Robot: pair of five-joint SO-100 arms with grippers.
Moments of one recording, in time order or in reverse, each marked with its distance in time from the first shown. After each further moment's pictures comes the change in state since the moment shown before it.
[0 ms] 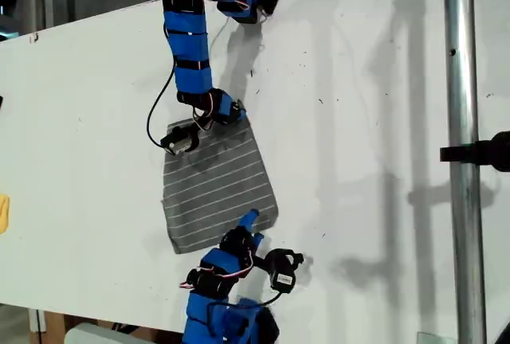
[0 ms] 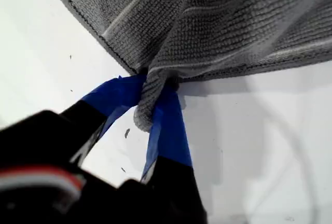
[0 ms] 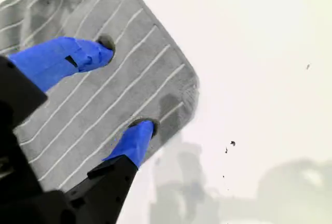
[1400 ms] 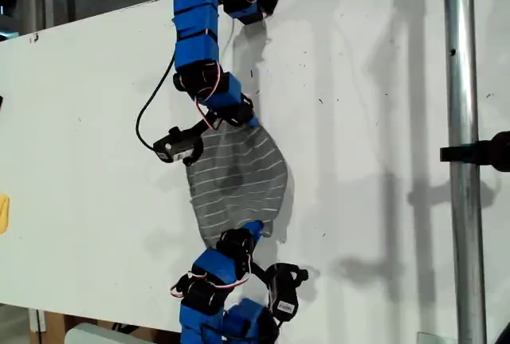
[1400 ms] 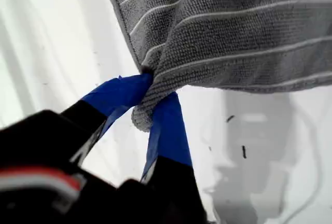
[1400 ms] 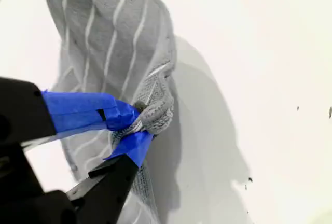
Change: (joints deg) arm 0 5.6 -5.5 -27.8 12.7 6.5; arm 1 -19.2 7.5 -35.6 27.6 8.2
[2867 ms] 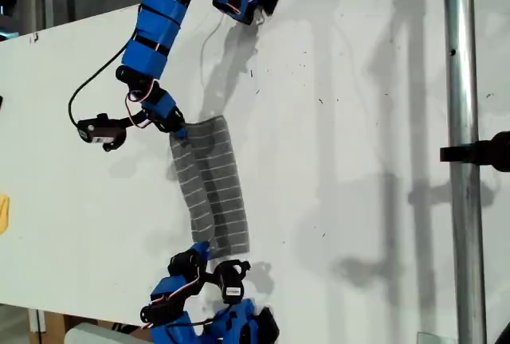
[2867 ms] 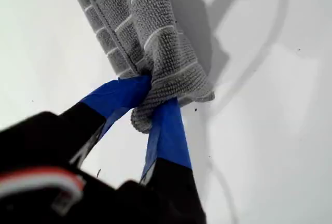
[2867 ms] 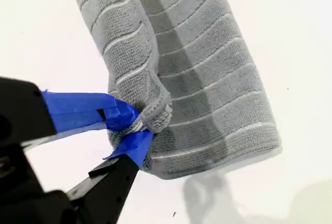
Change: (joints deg) arm 0 -35.6 24.6 33.3 -5.5 16.5; arm 1 32.9 -2.2 9.6 -20.6 -18.7
